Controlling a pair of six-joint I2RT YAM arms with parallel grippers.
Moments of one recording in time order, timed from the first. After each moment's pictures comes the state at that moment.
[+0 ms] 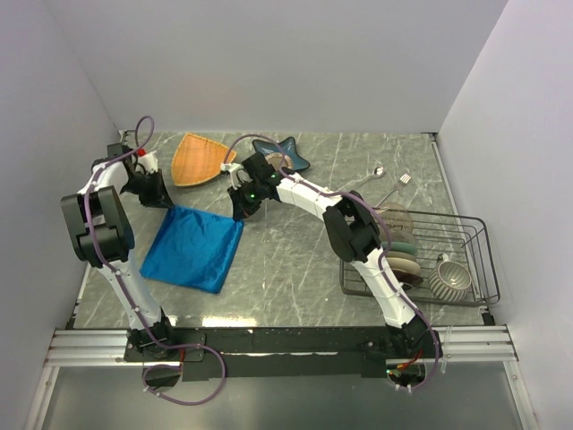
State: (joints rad) left arm 0.30 2.01 1.51 -0.78 0.54 0.16; right arm 0.73 2.46 2.06 -0.49 -0.54 -0.02
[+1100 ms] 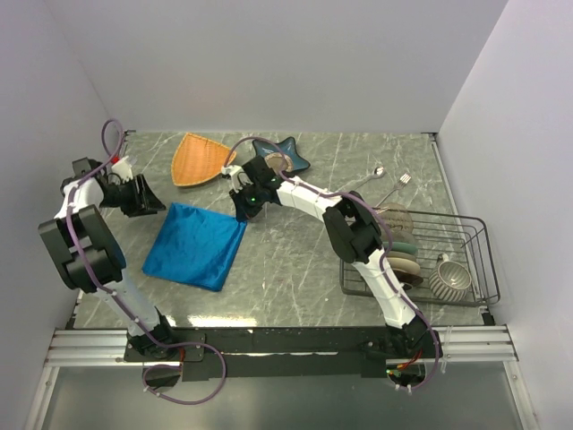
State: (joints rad) left arm 0.46 1.80 1.33 -0.75 0.75 0.23; right arm 0.73 2.44 1.99 -0.44 -0.45 -0.05
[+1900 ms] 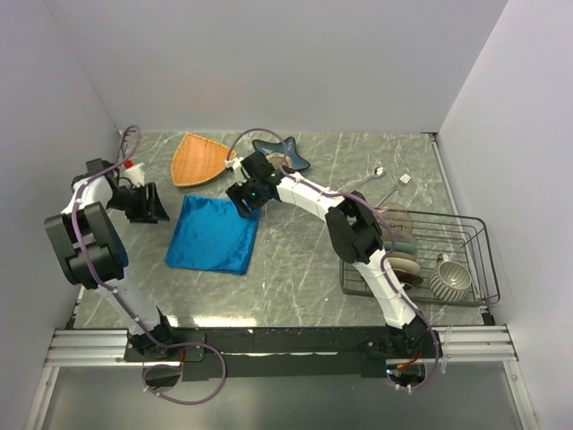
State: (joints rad) left arm 0.42 1.81 1.30 -0.82 0.60 0.31; right arm 0.74 2.43 2.05 -0.52 -0.18 -0.05
